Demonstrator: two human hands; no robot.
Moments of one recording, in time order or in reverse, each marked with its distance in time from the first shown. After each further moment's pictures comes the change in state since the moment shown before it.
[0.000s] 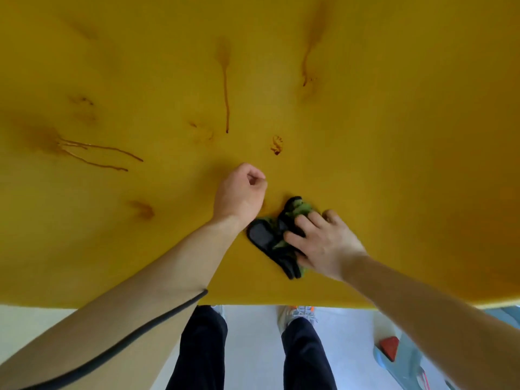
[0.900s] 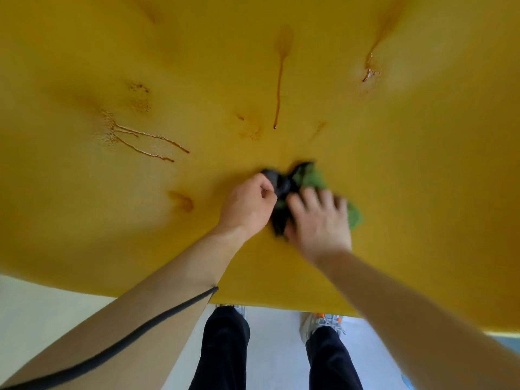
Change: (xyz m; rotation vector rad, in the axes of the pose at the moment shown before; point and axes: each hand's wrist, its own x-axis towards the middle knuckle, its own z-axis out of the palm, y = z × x) left_hand 0.005 -0.069 -0.036 0.149 -0.041 0.033; right_hand 0.097 -0.067 0.004 0.080 0.087 0.490
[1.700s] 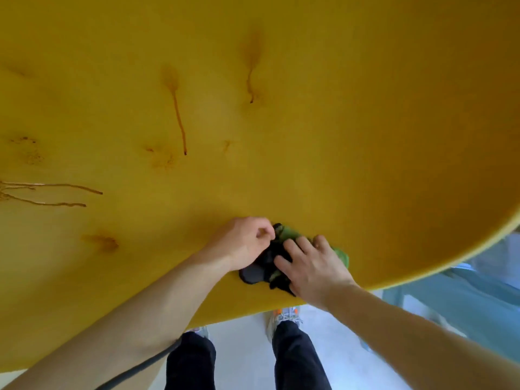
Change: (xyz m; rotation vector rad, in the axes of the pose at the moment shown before) left_hand -0.034 0.076 0.050 0.188 -0.530 0.292; right_hand -0.103 0.088 -0.051 -0.158 -0.207 -0.202
